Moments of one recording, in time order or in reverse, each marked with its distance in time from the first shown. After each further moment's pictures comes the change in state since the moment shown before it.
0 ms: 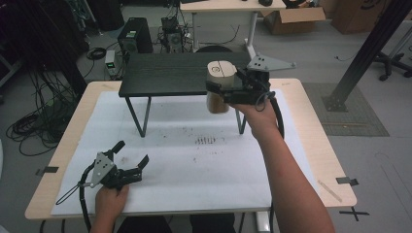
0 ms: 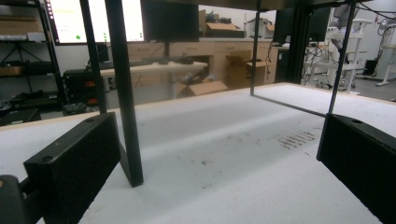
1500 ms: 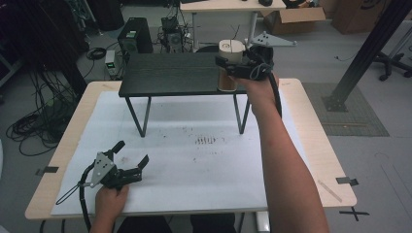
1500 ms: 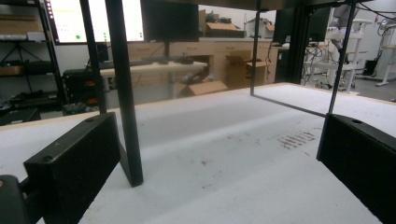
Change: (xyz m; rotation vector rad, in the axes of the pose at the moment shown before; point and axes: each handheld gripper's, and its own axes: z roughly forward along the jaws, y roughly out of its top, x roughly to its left) left arm 0.000 0.000 0.000 -0.001 0.000 -0.002; right arm -0.054 0.017 0.017 0.026 -0.221 0.026
